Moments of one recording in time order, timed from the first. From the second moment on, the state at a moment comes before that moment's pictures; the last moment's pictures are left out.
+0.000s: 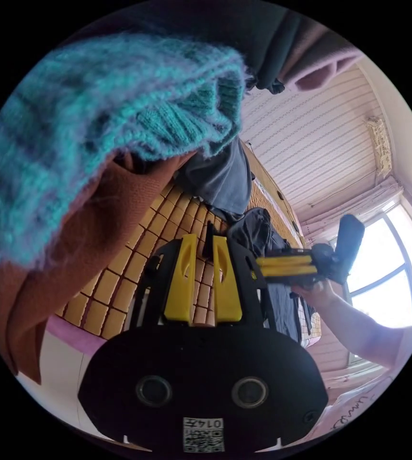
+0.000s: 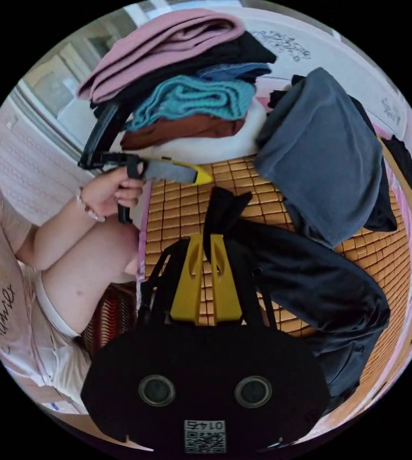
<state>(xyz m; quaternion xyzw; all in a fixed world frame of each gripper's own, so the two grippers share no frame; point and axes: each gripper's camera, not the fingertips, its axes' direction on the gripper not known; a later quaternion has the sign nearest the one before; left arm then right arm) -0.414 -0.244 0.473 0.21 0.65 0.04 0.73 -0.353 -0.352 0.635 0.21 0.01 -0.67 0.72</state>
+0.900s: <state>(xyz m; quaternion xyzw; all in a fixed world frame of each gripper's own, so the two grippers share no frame) -0.411 -0.267 0.442 0.23 0.44 0.10 0.86 -0.436 -0.478 0.655 0.24 0.00 -0.48 0.85</state>
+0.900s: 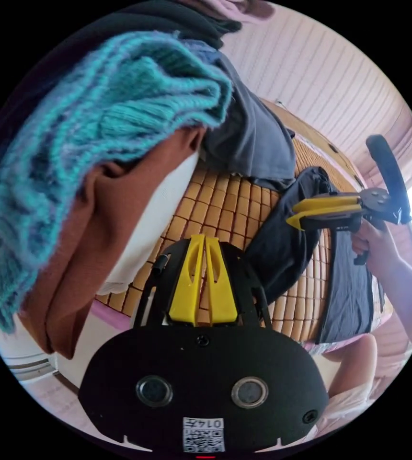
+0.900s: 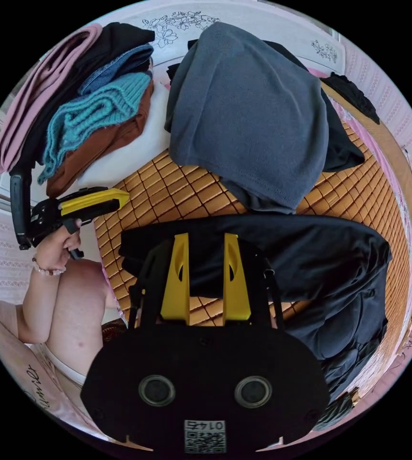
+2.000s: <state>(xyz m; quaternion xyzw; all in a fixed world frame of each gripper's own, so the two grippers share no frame) -0.353 -0.256 0.424 0.18 0.46 0.19 0.85 -0.476 -0.407 0.657 0.24 0.10 -0.53 0.81</state>
